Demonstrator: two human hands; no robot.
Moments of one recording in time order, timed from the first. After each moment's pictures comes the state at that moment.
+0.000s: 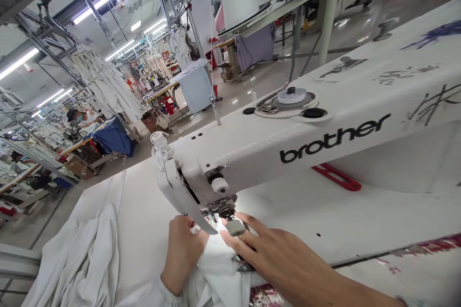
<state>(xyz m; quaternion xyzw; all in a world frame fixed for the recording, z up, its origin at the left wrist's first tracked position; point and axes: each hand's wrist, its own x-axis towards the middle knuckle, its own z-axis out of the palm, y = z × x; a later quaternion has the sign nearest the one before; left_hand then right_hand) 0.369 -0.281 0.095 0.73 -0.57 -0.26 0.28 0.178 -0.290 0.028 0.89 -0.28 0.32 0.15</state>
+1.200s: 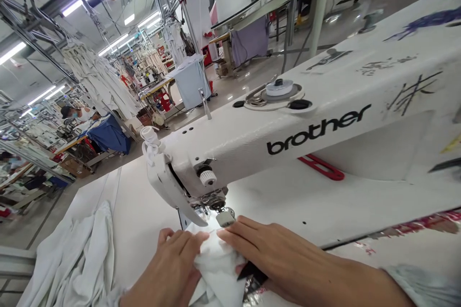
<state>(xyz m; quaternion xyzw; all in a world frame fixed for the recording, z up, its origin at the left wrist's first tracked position) 0.378 -0.224 0.145 0.48 -0.87 -0.03 -0.02 0.157 -0.292 0.074 0.94 -0.18 0.28 -0.07</state>
